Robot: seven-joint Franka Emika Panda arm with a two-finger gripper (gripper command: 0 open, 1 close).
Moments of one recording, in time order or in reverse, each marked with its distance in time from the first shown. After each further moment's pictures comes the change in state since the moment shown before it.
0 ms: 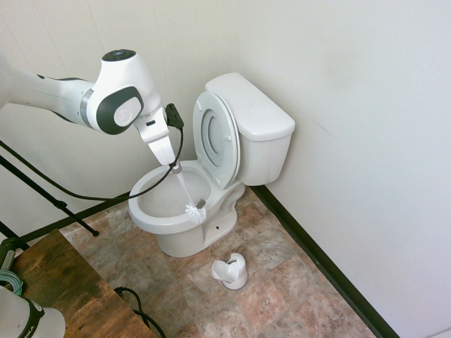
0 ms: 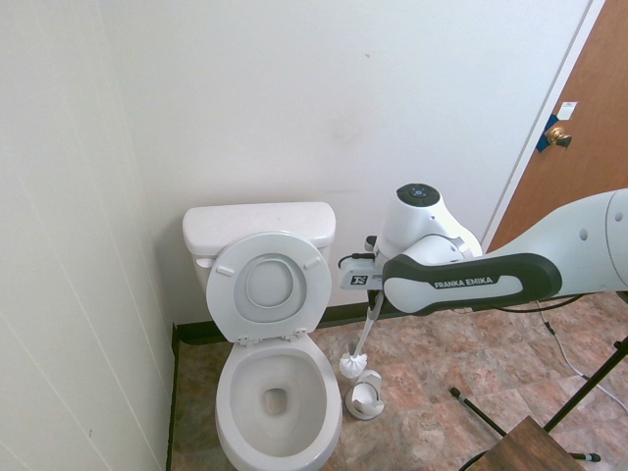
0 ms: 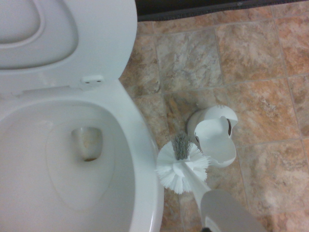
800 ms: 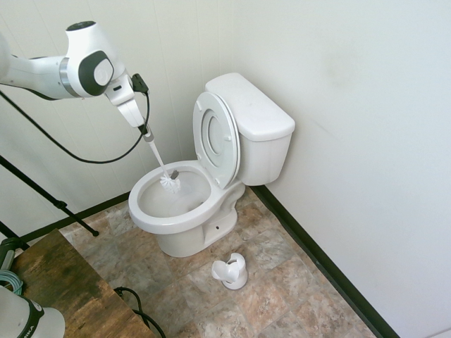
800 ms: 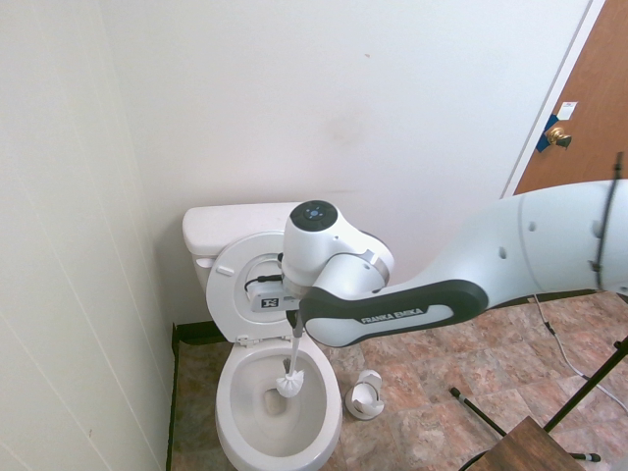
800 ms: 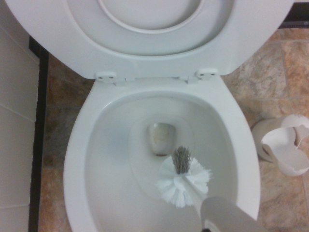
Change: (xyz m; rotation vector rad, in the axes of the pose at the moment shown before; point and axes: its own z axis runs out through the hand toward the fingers) arm -0.149 -0.096 0.020 0.028 0.008 -0.083
